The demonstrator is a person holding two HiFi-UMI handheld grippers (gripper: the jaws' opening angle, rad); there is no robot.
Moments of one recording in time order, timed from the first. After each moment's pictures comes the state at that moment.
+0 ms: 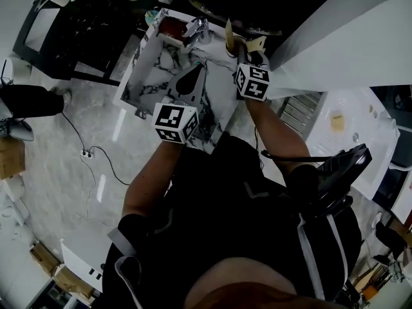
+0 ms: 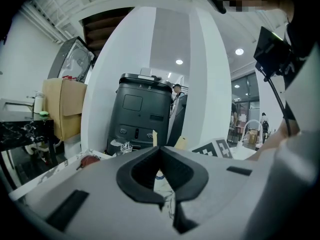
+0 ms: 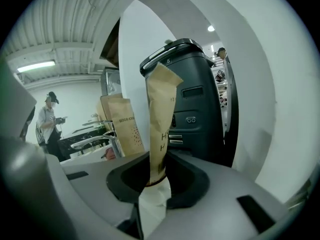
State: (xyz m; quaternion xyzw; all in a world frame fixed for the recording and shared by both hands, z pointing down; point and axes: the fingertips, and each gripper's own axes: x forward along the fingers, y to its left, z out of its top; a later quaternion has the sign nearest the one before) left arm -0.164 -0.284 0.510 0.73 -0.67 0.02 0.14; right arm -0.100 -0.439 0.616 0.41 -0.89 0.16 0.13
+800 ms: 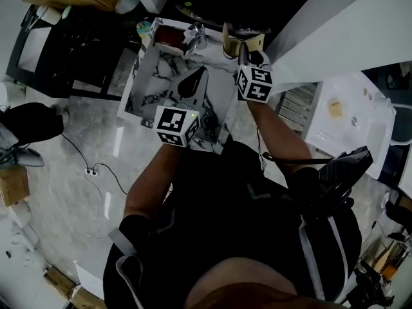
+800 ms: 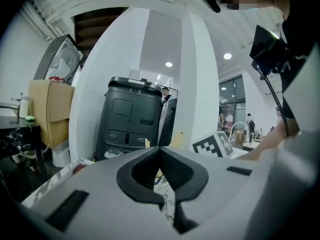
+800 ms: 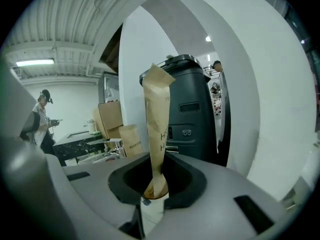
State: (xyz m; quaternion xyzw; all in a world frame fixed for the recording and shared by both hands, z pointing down) left arm -0.165 -0.277 0.485 0.78 -0.62 0.02 0.12; right arm -0.093 -0.426 0.564 0.44 -0.88 0.13 0.10
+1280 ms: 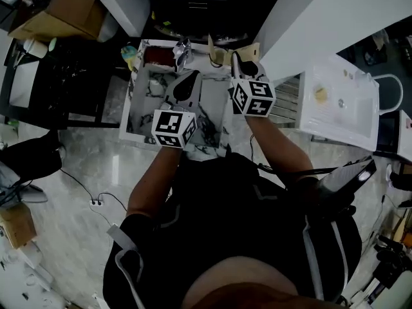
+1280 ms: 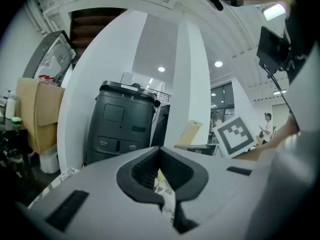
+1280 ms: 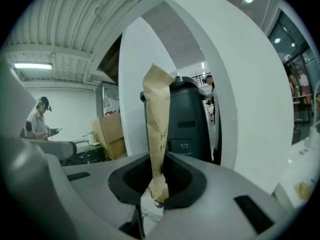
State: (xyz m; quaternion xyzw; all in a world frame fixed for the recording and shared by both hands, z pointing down) left arm -0.171 -0.282 0.454 0.82 -0.57 0.00 0.10; right arm -0.077 -0.379 0.479 0.47 -0.87 0.12 0.06
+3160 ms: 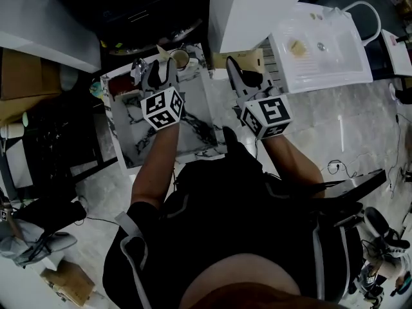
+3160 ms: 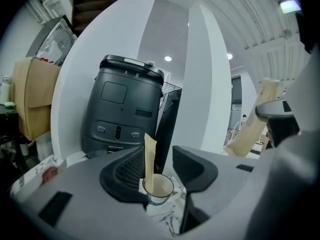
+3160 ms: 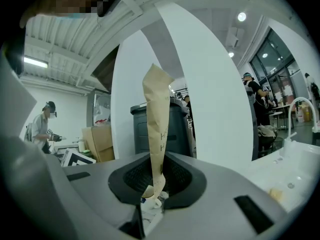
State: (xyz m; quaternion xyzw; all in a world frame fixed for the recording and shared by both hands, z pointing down) left arm -0.159 -0.394 0.529 0.80 -0.58 0.03 0.15; right arm 0.008 -0.322 0.421 0.54 -0.84 0.08 0.01
